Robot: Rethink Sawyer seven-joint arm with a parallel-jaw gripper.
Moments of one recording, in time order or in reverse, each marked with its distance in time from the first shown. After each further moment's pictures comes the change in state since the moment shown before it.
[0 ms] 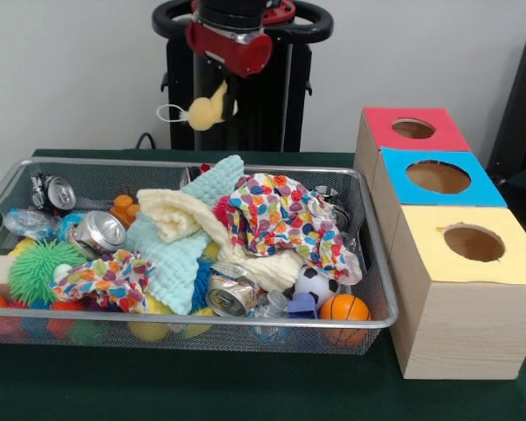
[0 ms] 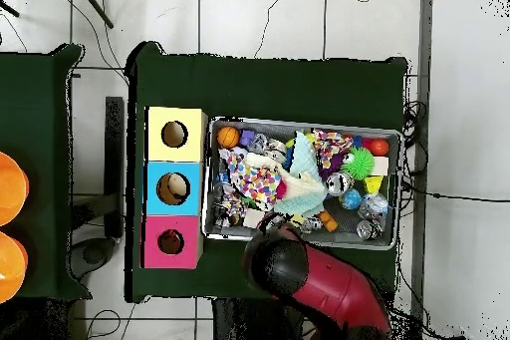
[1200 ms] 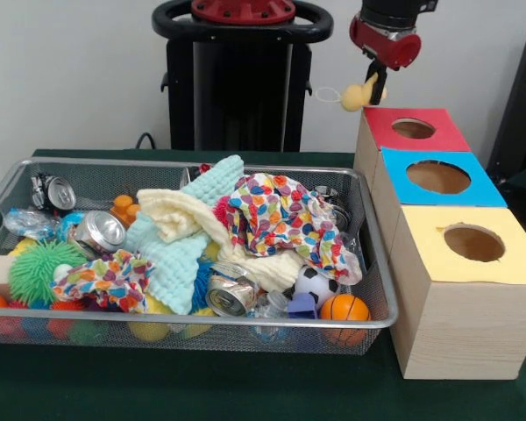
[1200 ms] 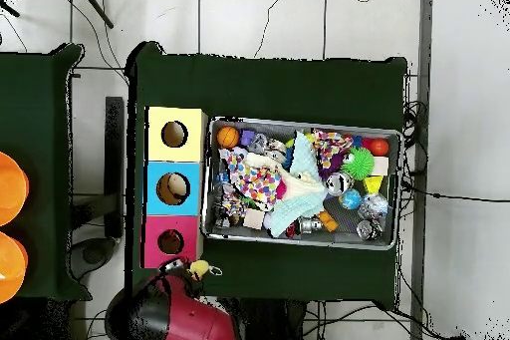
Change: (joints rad) arm 0.509 0.014 -0.036 0.216 0.359 -0.080 0.442
